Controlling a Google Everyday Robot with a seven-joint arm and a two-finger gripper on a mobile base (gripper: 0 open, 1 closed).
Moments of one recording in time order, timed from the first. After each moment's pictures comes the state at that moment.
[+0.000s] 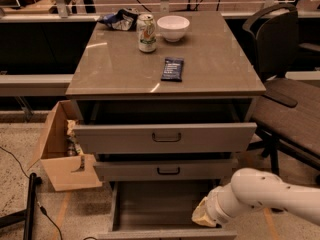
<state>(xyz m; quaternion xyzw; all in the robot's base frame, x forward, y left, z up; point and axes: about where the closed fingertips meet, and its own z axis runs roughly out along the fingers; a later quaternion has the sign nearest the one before) 0.398 -0.133 0.500 -0.58 0.78 0.17 0.16</state>
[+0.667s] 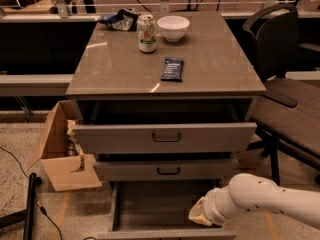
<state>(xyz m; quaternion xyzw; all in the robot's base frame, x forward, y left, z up) 0.411 -0.125 0.477 -0.56 0.79 0.16 0.19</state>
